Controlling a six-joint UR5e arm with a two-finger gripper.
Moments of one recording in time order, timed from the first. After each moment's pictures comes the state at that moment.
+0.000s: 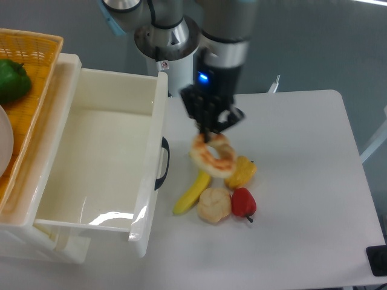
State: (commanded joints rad) arm 2.41 -1.61 -1.47 -1.33 1.29 1.14
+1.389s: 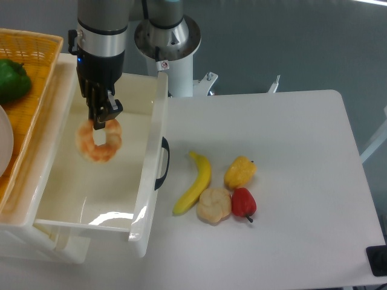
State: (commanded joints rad) arm 2.21 -1.60 -1.54 -1.35 1.29 1.15
